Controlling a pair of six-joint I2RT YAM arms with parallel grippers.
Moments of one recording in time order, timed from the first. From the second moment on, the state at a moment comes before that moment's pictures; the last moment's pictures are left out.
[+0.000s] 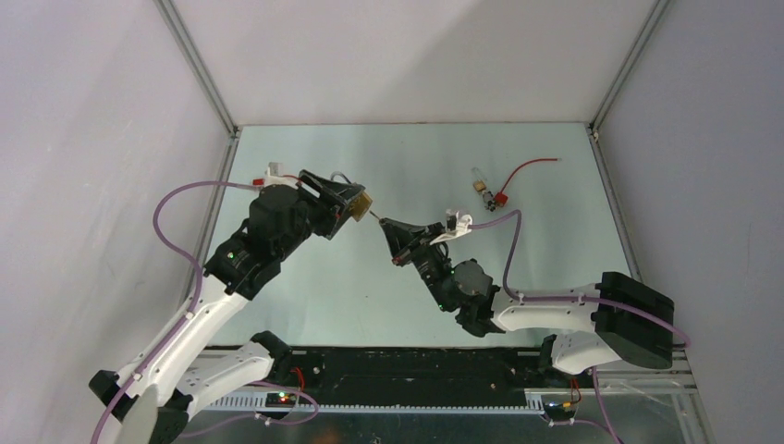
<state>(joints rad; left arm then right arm) -0.60 0.89 1.02 -0.47 -0.14 -1.33 1.23 1.38 0.64 1.10 0.64 0.45</state>
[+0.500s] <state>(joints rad) -0.60 0.89 1.02 -0.47 -0.12 -1.33 1.25 1.38 0.64 1.15 0.62 0.41</state>
